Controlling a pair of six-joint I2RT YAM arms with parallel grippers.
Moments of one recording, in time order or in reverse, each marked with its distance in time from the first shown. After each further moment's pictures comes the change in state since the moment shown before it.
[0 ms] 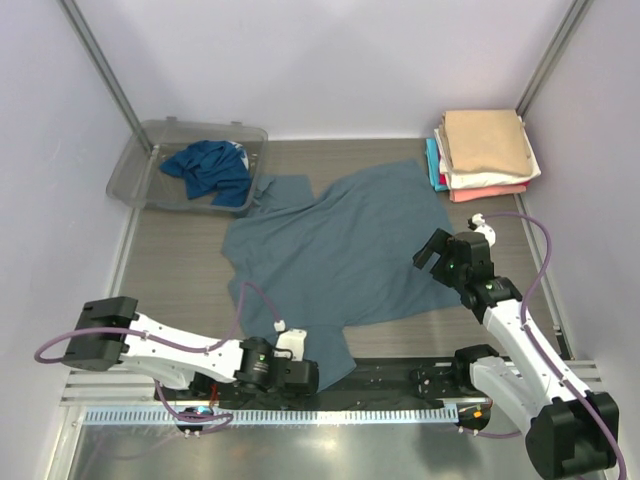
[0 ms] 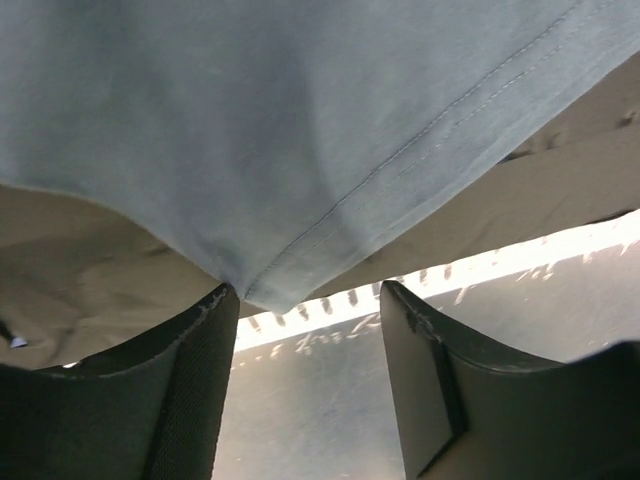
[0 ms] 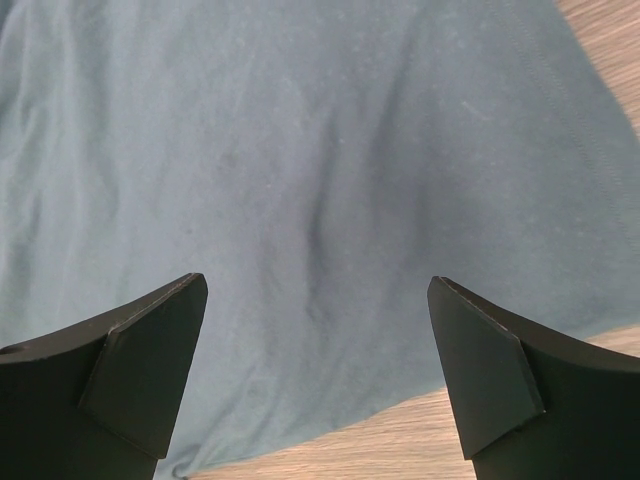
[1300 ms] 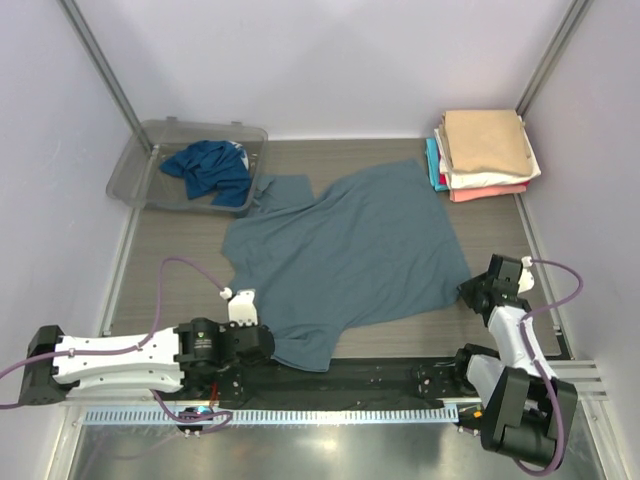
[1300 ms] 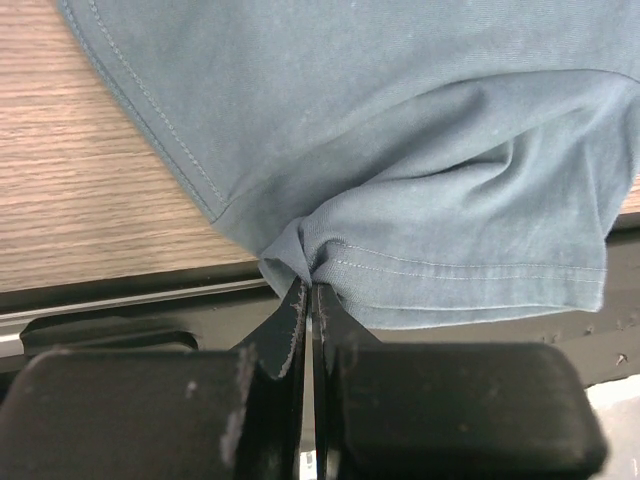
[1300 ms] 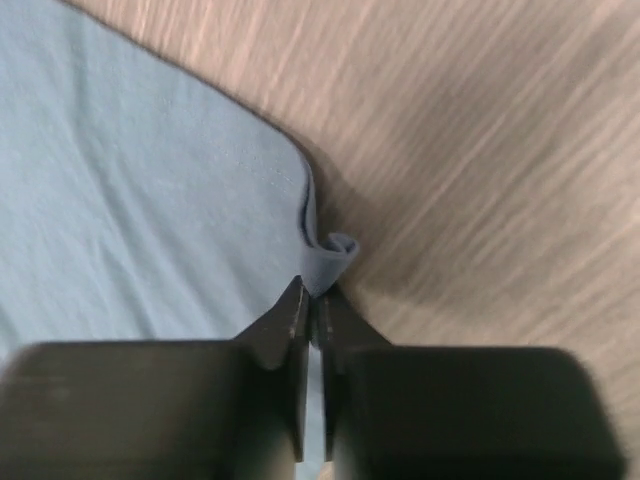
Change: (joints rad) left arm 0.283 -0.484 -0.158 -0.173 -0.317 0.108; right arm -0.478 0.097 -0.200 0.106 -0.105 0.170
